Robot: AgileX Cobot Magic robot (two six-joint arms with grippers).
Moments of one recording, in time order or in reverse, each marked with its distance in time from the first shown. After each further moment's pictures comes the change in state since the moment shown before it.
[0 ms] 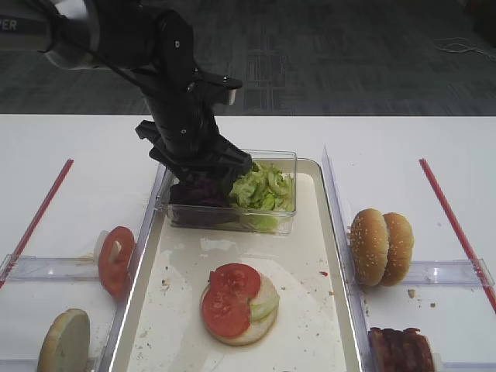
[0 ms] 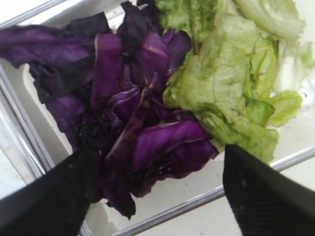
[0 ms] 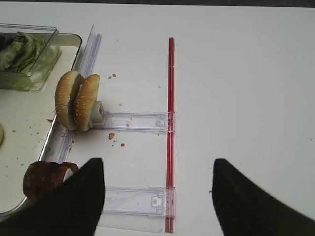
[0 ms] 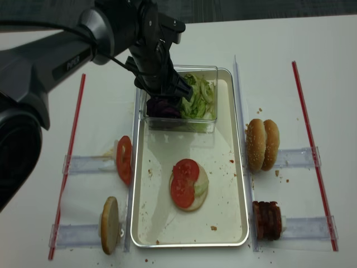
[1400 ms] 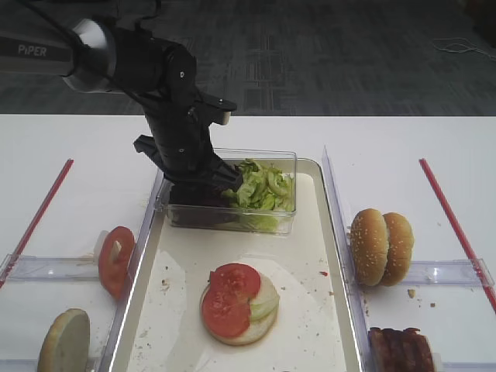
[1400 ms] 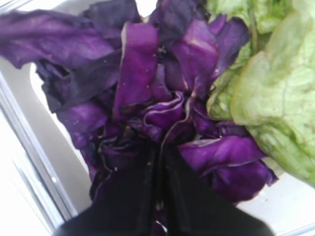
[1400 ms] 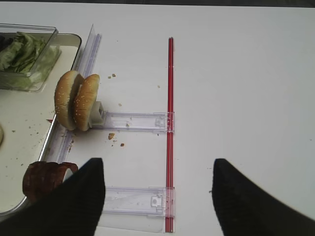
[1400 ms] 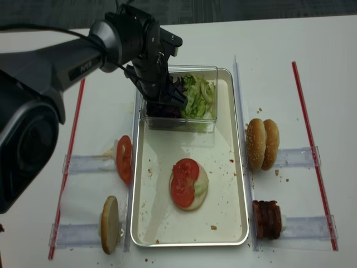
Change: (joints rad) left arm 0.017 0.080 0.000 0.057 -0.041 -0.018; right arm 0.000 0.000 0.000 0.000 0.000 0.000
